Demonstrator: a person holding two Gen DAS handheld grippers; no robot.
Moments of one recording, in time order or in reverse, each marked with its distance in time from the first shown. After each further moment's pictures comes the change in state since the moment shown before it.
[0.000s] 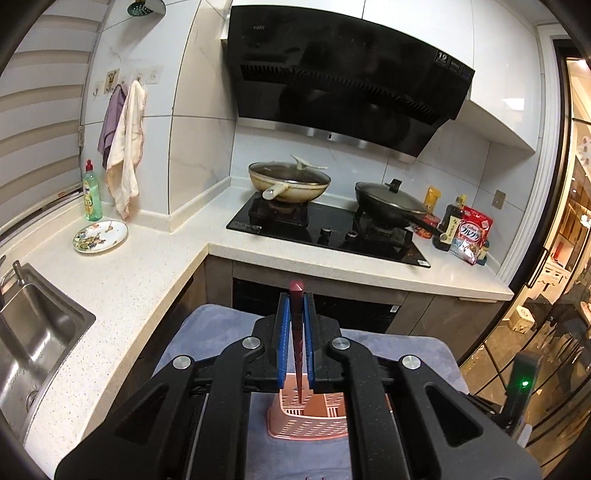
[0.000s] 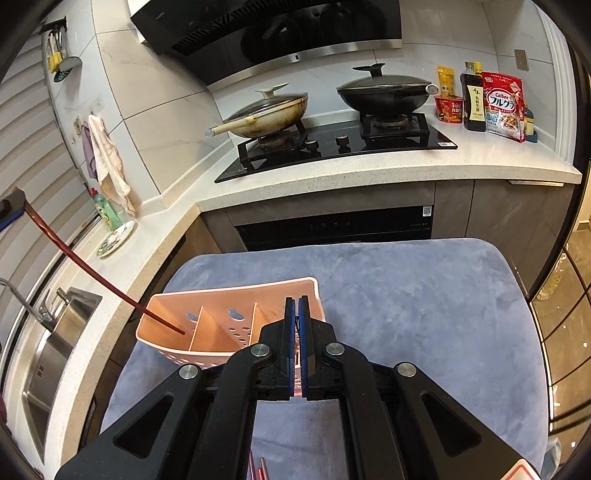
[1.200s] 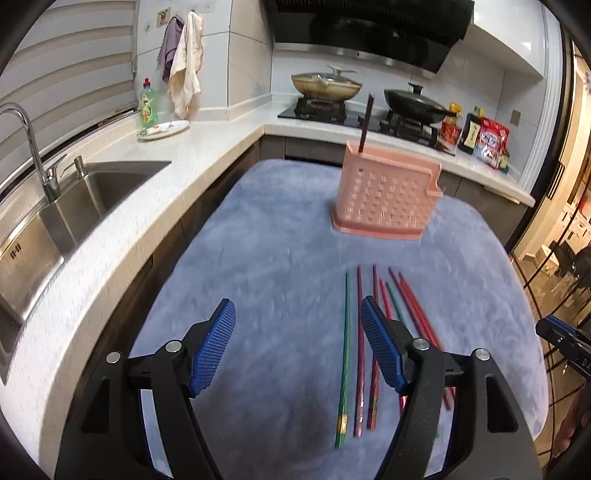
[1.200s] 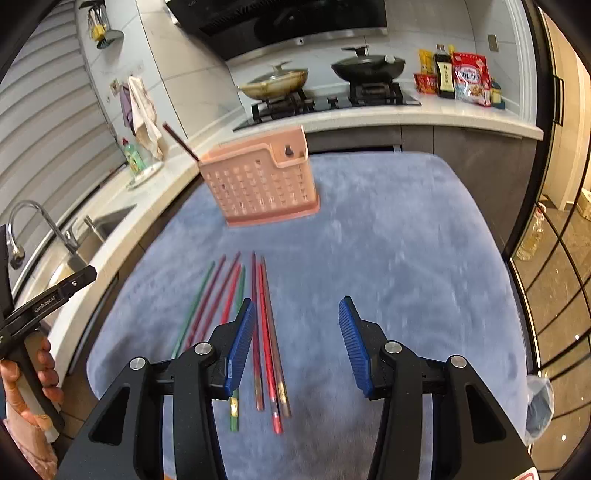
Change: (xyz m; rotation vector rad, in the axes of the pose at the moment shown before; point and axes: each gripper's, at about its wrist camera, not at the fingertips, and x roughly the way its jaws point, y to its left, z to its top) left arm -0.133 0.052 -0.239 0.036 0.247 0.141; right arm -0.170 -0.014 -0.214 -0.032 0.099 -0.017
